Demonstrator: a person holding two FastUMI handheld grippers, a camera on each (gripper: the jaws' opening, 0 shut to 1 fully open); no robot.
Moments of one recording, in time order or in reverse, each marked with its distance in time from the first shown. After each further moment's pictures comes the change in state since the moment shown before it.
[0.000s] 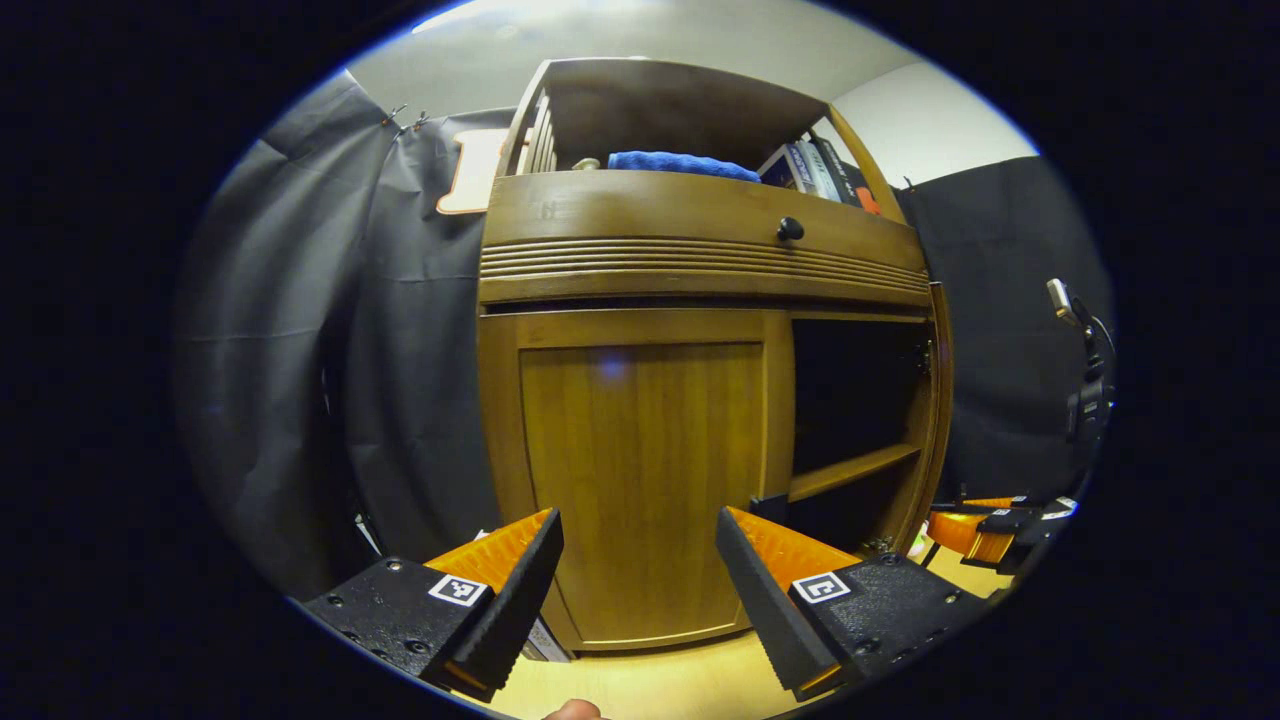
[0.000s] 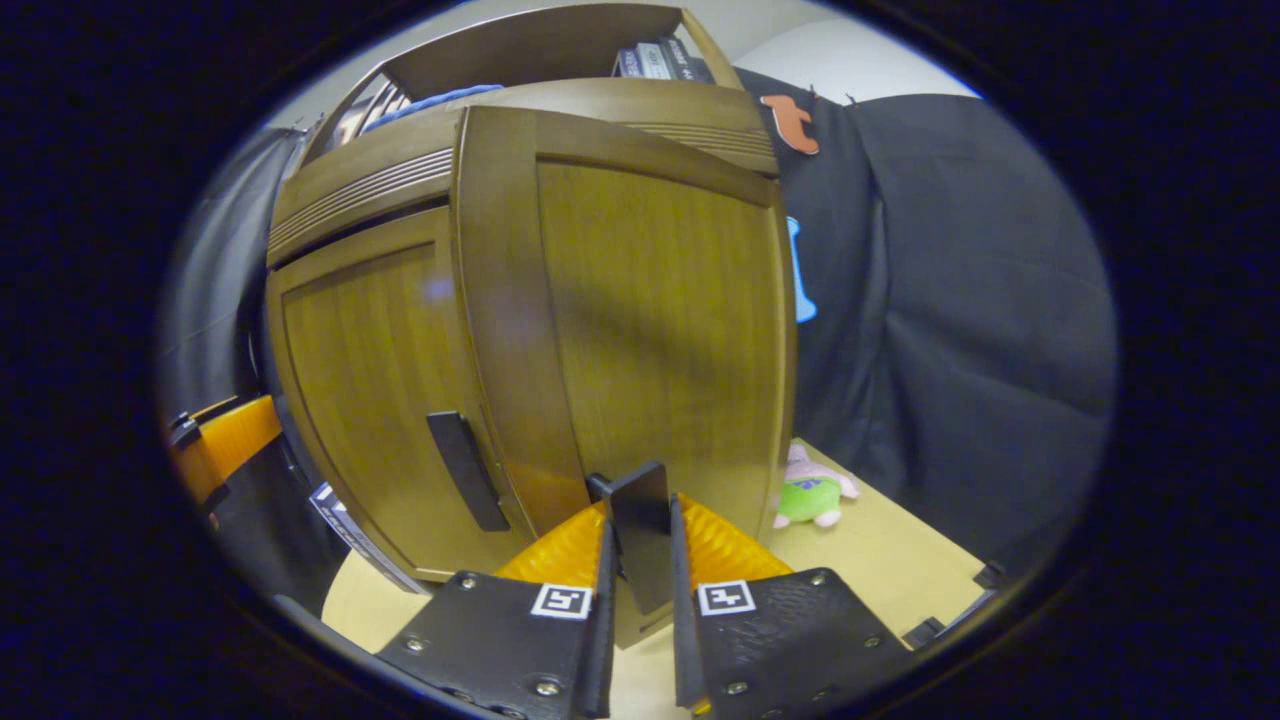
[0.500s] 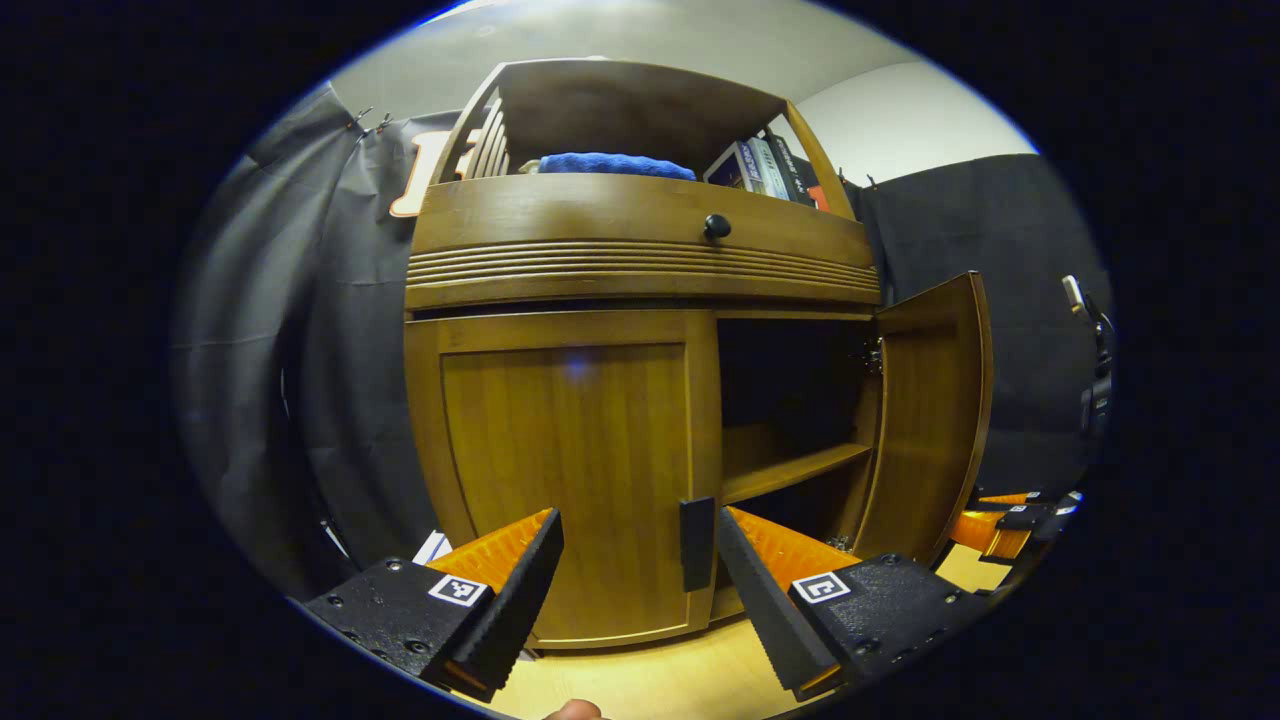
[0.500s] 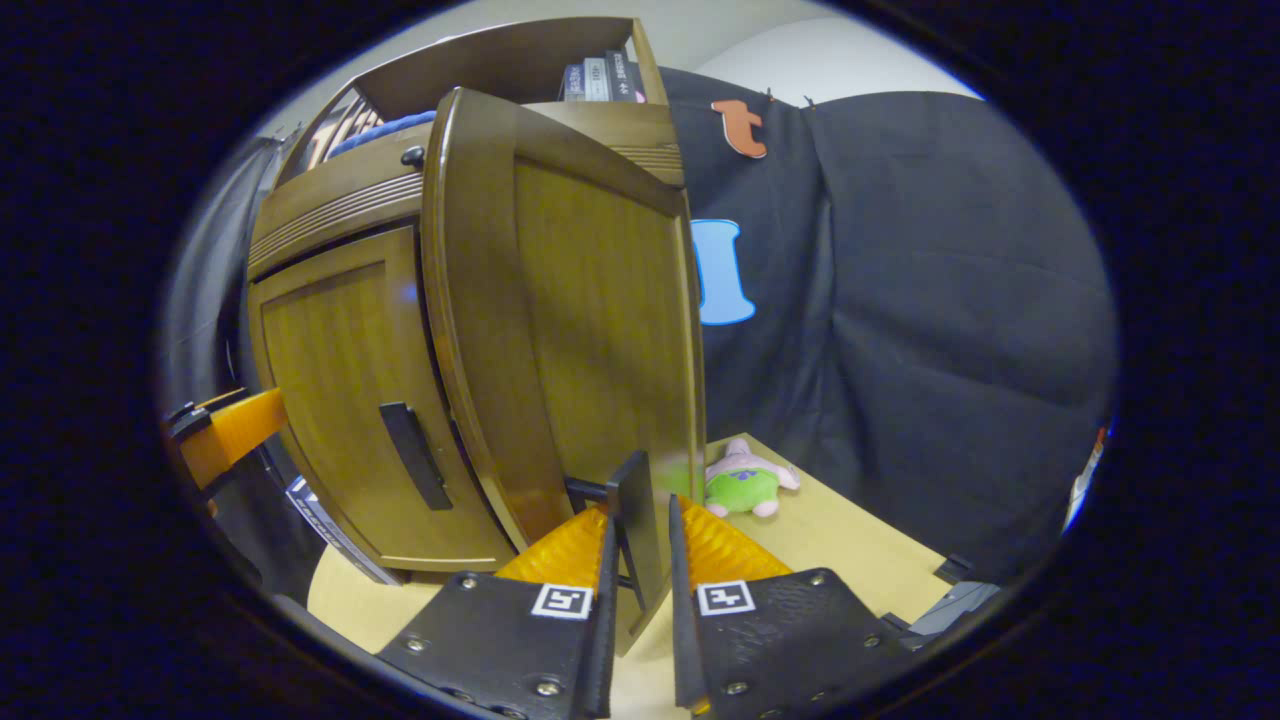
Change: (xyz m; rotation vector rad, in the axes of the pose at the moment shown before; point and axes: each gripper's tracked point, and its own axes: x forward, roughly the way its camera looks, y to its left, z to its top) left arm 0.003 -0.058 0.004 0.013 0.002 -0.104; right arm -0.033 -0.073 -0.005 0.021 -0.008 -0.094
